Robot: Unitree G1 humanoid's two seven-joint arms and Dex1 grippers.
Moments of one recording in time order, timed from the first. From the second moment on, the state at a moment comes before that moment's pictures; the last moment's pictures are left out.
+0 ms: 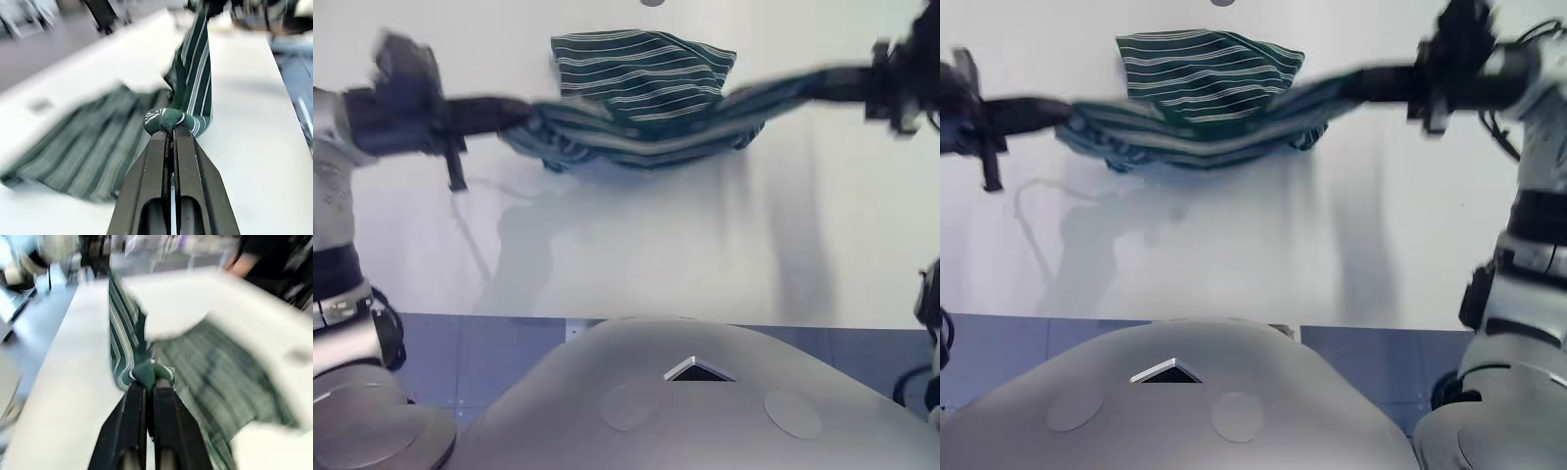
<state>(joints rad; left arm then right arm) -0.04 0.86 0.15 -0.24 -0.53 0.43 -1.35 -0.29 -0.84 -0.06 -0.05 0.43 0.52 1.55</state>
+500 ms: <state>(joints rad) 0.35 0.89 -0.09 -0.21 -0.09 -0.25 -1.25 0.17 -0.99 0.12 -0.08 0.22 0.11 1.52</state>
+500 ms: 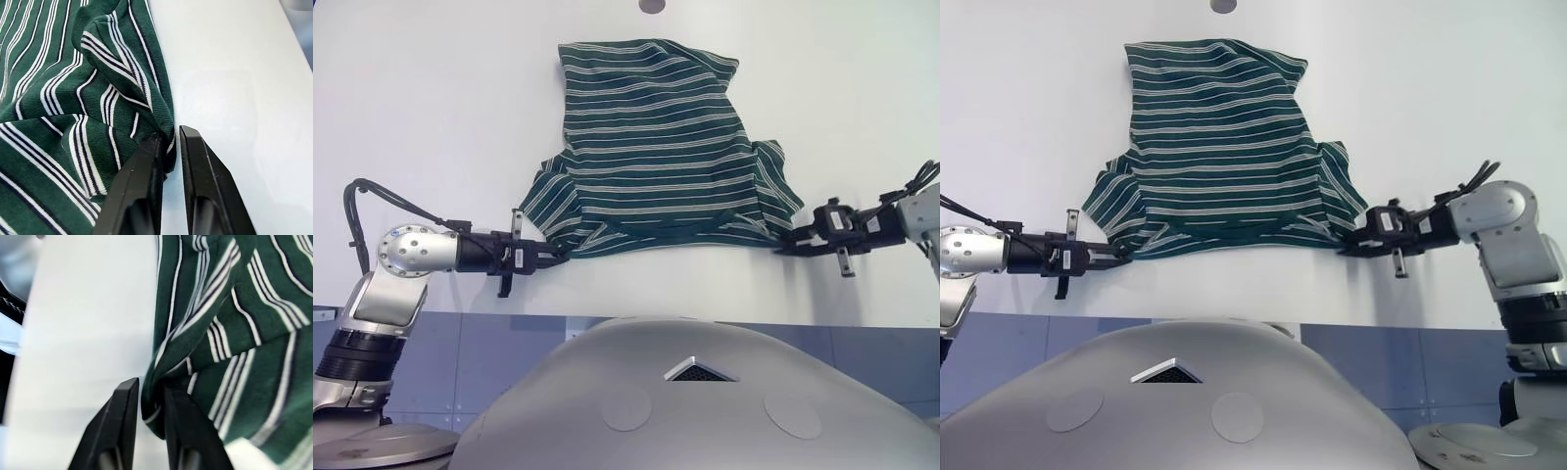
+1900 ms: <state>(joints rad) -0.37 0.58 -0.20 -0.06 -0.27 0.36 -1.12 -0.92 -0.33 0.23 1.20 -0.16 -0.24 0.87</state>
